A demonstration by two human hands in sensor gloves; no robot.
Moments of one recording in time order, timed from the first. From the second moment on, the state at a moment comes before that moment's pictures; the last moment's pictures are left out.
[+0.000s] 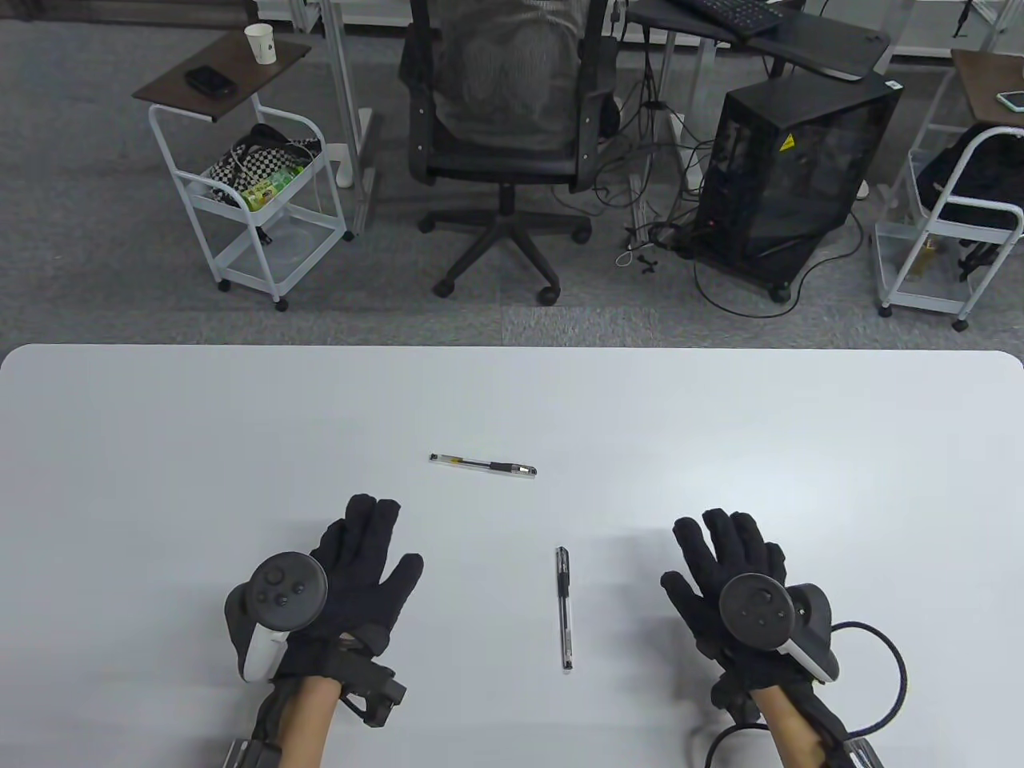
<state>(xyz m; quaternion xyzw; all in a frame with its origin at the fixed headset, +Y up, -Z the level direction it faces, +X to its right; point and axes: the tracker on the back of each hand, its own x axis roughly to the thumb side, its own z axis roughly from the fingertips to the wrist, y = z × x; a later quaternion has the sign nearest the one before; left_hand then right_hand) -0.221 -0.709 -0.314 0.02 -0.10 0.45 0.89 0.231 -0.723 -0.317 0.12 -0.08 0.97 0.19</state>
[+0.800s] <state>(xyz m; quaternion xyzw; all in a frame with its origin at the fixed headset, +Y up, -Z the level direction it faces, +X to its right) -0.207 -0.716 -0.314 0.00 -0.10 0.44 0.89 0.212 -0.714 -0.310 0.16 -0.07 0.96 0.20</state>
